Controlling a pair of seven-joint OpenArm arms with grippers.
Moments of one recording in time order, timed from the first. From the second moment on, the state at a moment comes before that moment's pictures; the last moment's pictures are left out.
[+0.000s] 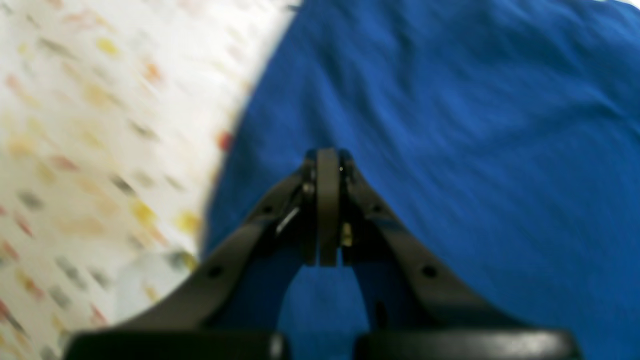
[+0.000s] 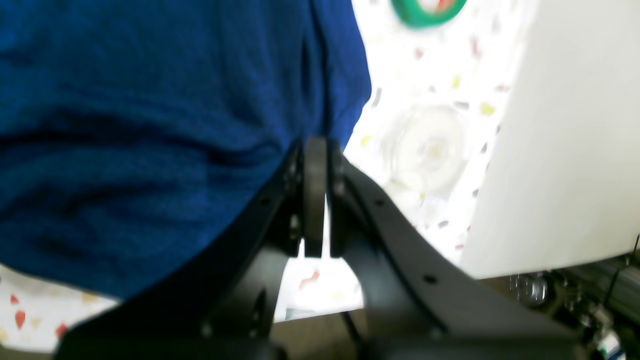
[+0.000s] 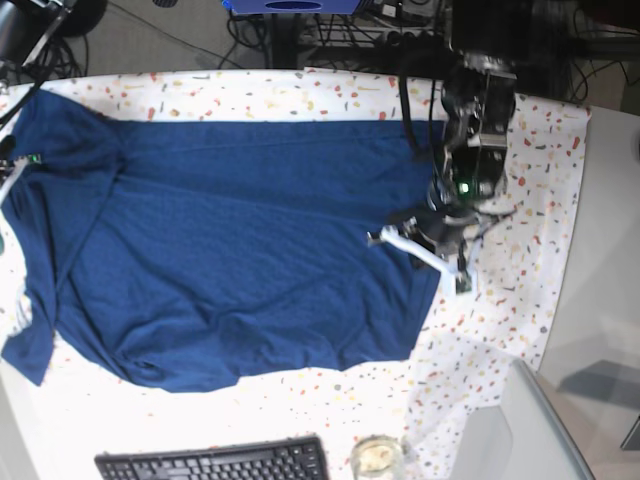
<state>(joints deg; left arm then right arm) 5.1 -6.7 3.1 86.2 -16.4 11.6 30.4 -3.6 12.3 39.2 82.5 -16.2 40.6 -45.6</state>
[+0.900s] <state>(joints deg) 28.1 -7.8 -17.4 97.7 -16.4 8.9 30.6 19.1 20.9 30.6 41.3 -9.7 40.3 -30.7</state>
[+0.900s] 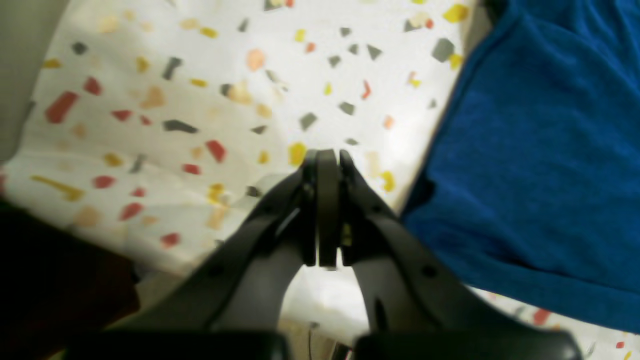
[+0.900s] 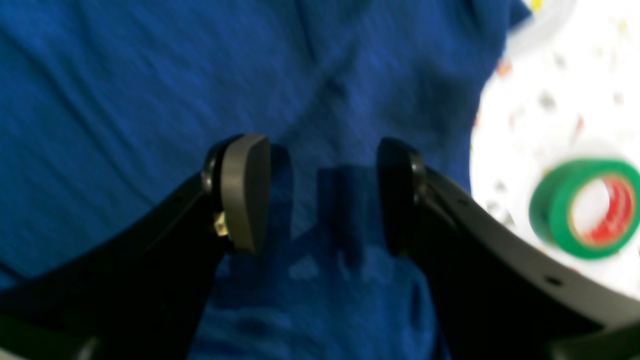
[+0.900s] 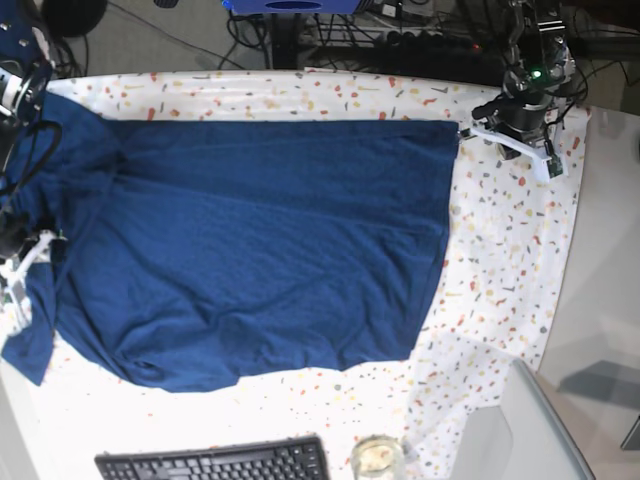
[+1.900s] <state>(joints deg) 29.0 -7.8 -19.4 97.7 -16.4 8.7 30.6 15.5 19.6 30.6 47.8 -13.0 40.4 -30.2</state>
